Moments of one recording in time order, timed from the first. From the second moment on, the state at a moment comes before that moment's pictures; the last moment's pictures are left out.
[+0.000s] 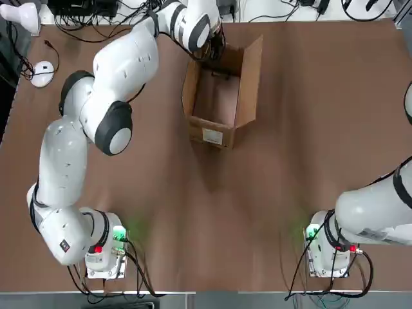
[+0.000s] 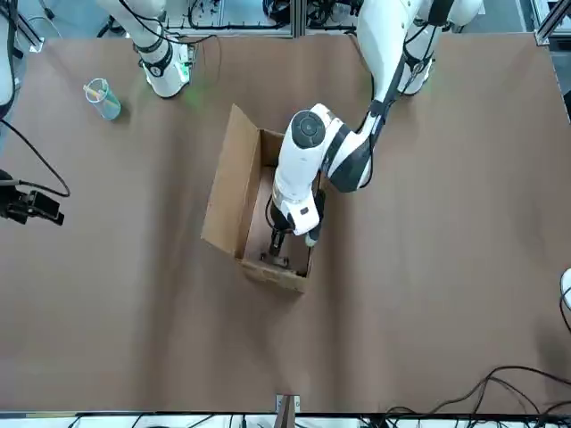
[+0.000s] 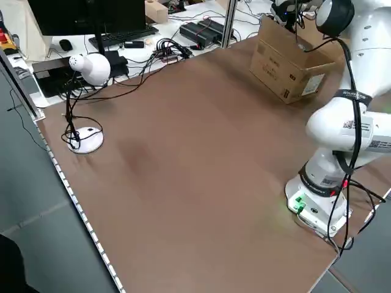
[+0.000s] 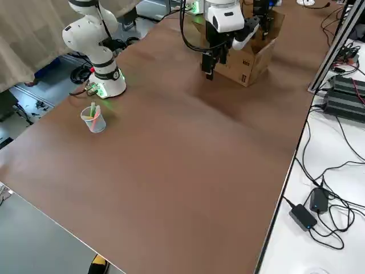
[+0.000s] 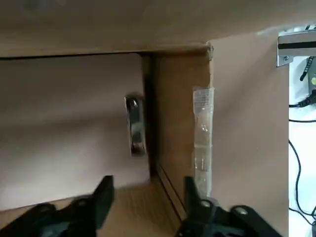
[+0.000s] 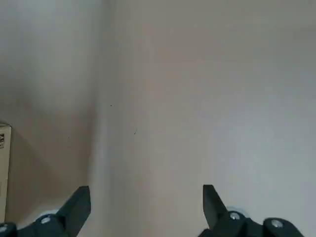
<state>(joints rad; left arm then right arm) -0.77 0.73 0.06 -1.22 -0.09 2.31 -1.97 -0.18 0.21 0.08 -1.47 0.00 1.71 -0.05</state>
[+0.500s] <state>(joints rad) -0.76 0.63 0.07 -1.19 -0.09 2.15 -1.95 -0.18 0.21 0.08 -1.48 0.02 1.72 -0.05</state>
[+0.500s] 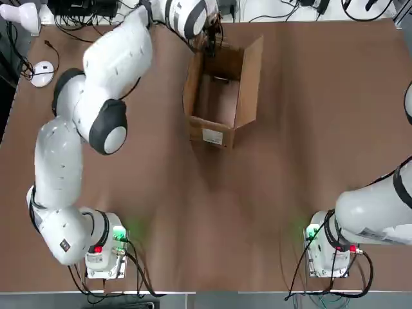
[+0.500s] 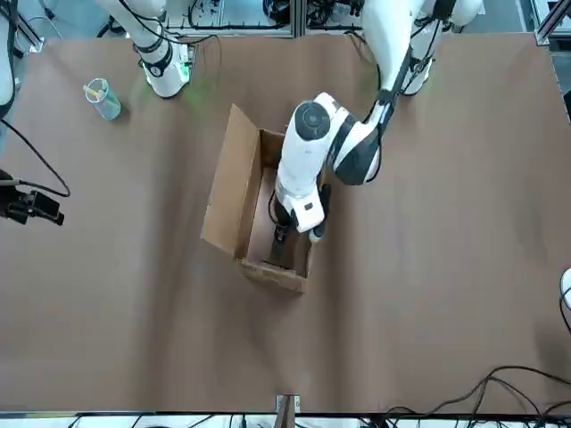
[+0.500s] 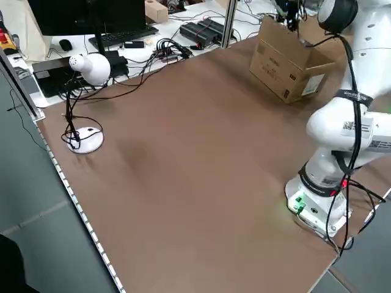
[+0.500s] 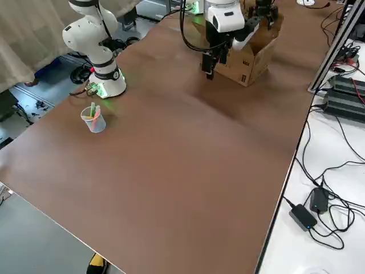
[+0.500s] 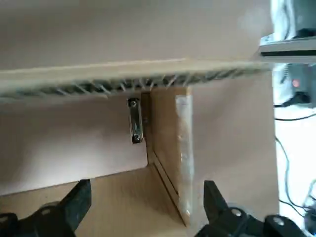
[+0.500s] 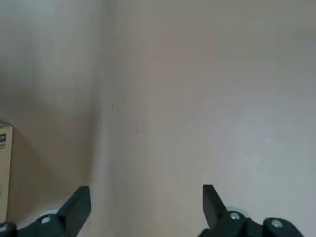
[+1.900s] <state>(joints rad) -0.62 0.62 0.02 -1.23 -0.32 1.94 -1.71 -0.03 0.30 0.10 -1.87 0.74 1.73 -0.31</state>
